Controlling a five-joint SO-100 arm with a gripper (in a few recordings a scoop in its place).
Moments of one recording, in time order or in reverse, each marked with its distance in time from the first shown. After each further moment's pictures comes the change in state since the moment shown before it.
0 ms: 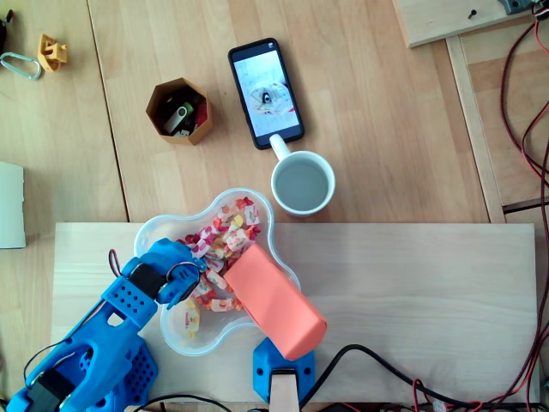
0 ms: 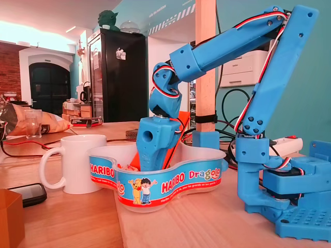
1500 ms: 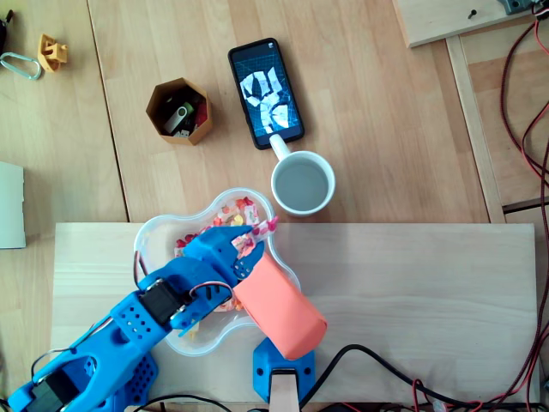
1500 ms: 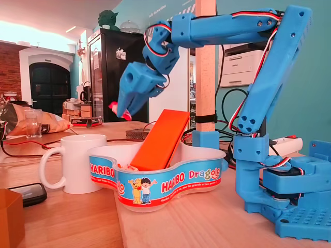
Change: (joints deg) arm 12.5 -0.7 -29.5 -0.3 1.4
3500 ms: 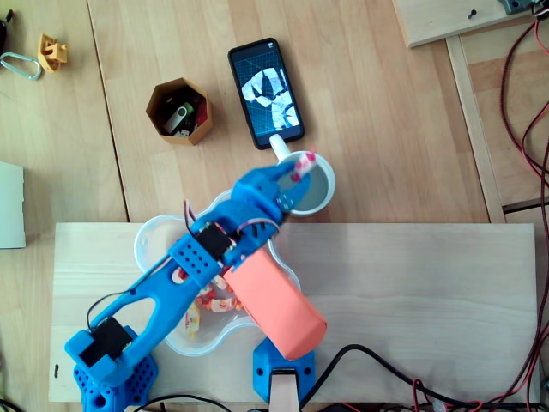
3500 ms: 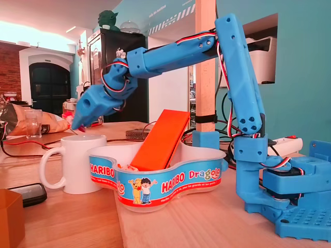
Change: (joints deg) arm -3.4 -35.3 -18.4 -27.0 -11.1
